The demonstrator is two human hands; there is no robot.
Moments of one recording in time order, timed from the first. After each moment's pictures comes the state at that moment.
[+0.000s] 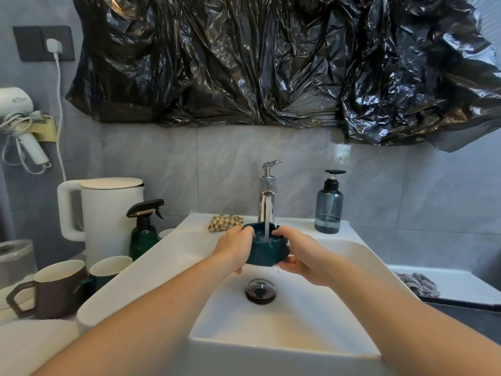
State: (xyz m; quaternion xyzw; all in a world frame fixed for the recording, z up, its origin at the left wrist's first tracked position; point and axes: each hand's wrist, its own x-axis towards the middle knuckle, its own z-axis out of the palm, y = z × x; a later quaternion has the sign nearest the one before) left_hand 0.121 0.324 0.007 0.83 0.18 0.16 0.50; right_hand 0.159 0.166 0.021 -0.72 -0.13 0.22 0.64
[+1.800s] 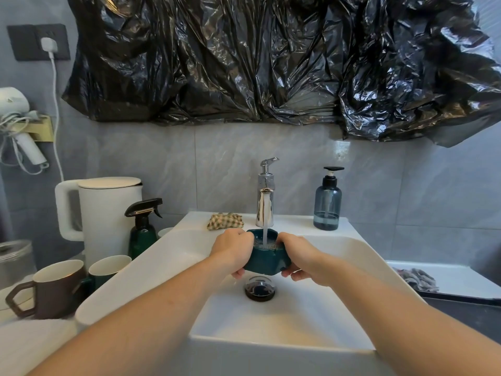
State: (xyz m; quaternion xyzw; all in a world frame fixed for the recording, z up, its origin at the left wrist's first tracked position) left_hand 0.109 0.313 0.012 0.87 0.22 0.15 0.42; right_hand 0.162 0.166 0.013 -0.84 -0.16 0.18 0.48
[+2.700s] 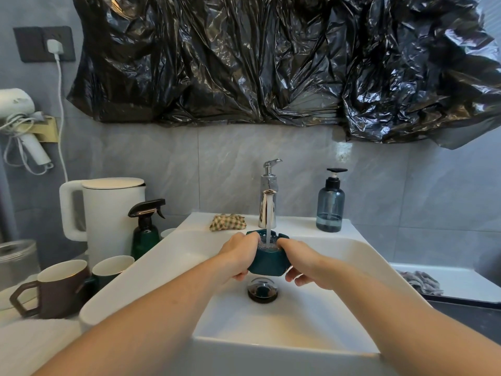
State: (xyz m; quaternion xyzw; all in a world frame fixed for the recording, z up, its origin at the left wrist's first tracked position) left_hand 0.118 0.318 0.004 0.84 0.22 0.09 0.49; right_hand 0.167 0.167 0.007 -0.85 -0.19 0.19 0.45
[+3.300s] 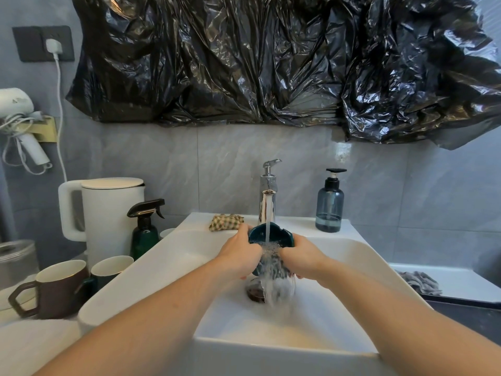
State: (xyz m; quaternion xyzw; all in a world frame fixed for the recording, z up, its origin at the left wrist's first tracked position) left_hand 0.112 0.314 0.002 0.88 0.14 0.13 0.43; right_hand 0.170 0.164 0.008 -0.86 -0.24 0.08 0.43
